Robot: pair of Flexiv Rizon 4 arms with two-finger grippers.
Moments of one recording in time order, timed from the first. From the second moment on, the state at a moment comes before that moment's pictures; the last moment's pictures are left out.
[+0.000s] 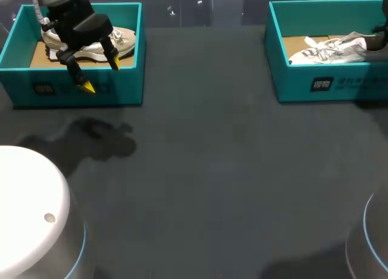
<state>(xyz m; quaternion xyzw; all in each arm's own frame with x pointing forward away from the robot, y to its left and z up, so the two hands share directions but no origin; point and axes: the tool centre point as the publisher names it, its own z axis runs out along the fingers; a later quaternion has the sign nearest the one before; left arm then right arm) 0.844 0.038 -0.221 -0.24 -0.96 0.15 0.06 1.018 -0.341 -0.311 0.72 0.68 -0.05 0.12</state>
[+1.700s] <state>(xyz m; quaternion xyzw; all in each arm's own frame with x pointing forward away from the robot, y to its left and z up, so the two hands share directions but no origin) 0.844 0.038 -0.221 -0.24 -0.96 0.15 0.06 1.022 -0.334 -0.369 0.71 0.70 -0.05 0.07</state>
